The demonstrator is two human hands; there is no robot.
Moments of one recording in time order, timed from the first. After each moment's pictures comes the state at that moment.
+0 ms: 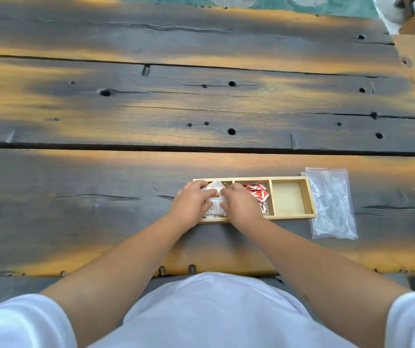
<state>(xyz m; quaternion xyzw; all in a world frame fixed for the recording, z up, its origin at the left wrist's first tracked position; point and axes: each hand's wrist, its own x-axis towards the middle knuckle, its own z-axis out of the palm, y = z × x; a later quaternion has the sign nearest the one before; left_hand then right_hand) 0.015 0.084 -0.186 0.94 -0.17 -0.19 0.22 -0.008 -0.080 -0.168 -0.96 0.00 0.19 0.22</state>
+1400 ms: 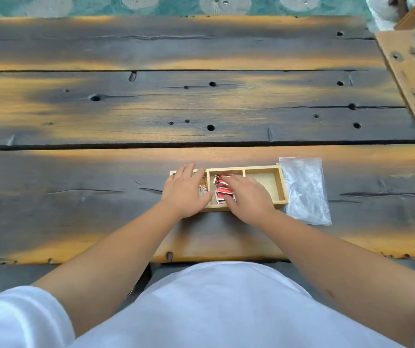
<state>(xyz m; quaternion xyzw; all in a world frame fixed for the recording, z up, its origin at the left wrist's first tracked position) -0.011 0.018 -0.139 0.97 -0.15 -0.15 0.10 -0.050 -0.171 -0.134 -0.98 -0.07 0.11 0.18</state>
